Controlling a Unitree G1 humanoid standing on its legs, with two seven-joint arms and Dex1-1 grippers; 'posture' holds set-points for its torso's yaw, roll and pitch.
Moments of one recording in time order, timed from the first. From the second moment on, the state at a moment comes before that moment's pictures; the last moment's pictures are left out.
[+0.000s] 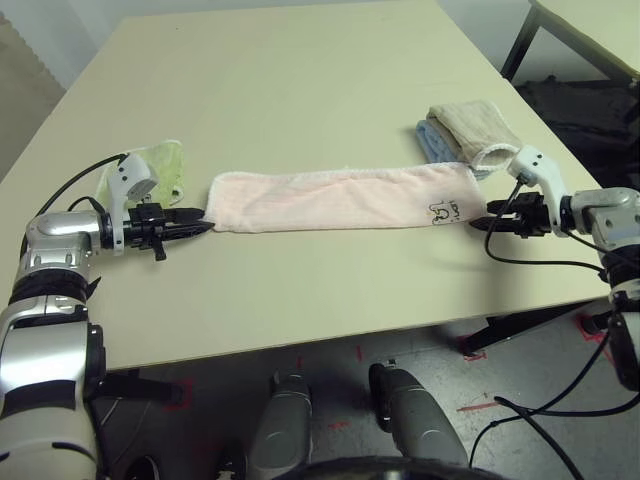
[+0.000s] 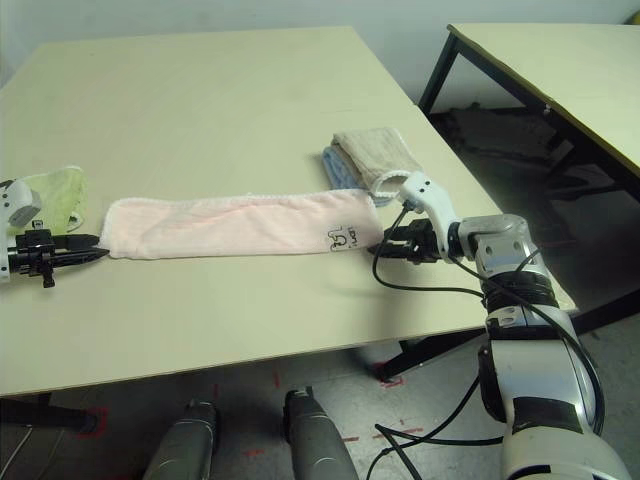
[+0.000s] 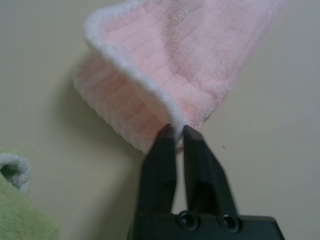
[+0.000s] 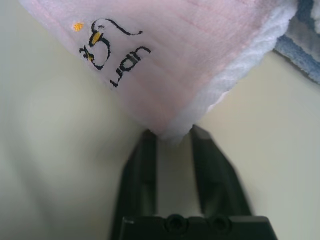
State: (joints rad) left arm -0.73 0.86 0.09 1.10 -0.12 -0.20 -1.44; right arm -0.81 -0.74 0.10 0.86 0.00 0.20 1.29
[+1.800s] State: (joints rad) left arm -0.39 1.06 0.11 0.79 -0.31 -0.01 -1.61; right arm -0.50 -1.00 0.10 0.40 0.14 0.32 1.58
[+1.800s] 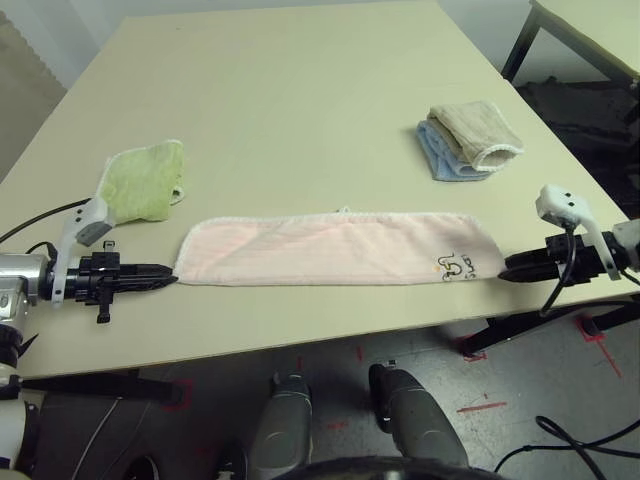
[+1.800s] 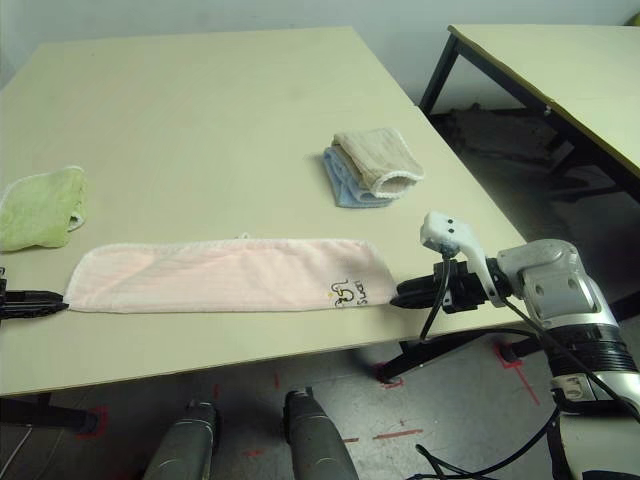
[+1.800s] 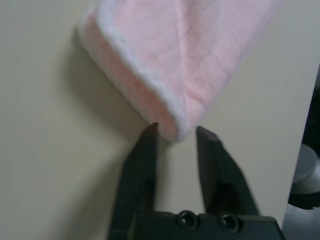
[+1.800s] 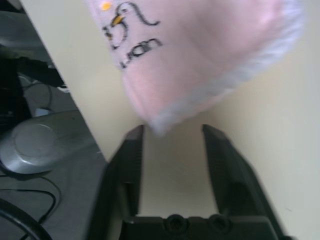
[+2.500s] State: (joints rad) left arm -0.37 1.01 0.08 0.50 -0.61 -0.32 -1.61; right arm -0.80 -1.07 0.27 0.52 0.37 1.32 1.61
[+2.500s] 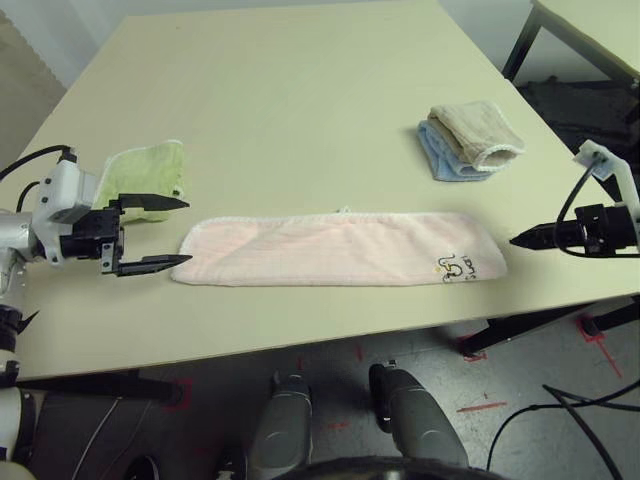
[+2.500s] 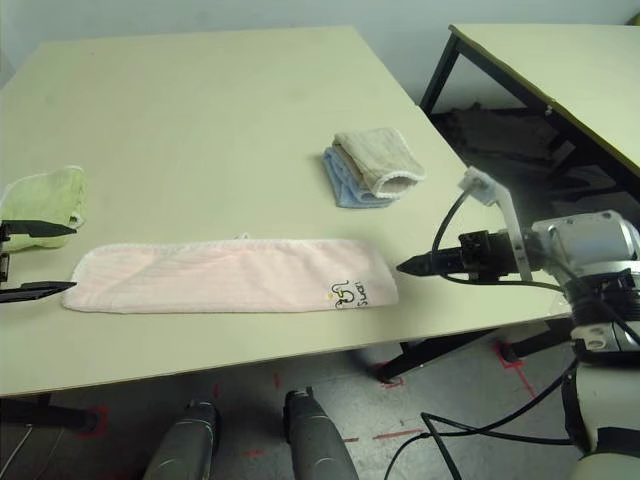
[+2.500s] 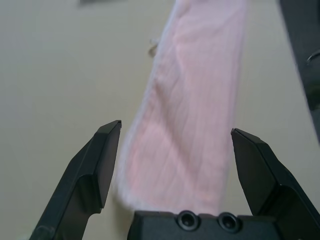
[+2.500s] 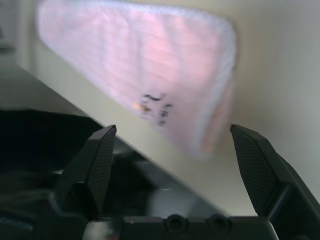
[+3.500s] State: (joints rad) left arm -0.38 0.97 0.10 0.46 -0.61 -0.26 -1.61; right arm -0.89 -0.87 0.32 0.68 0.40 1.42 1.38
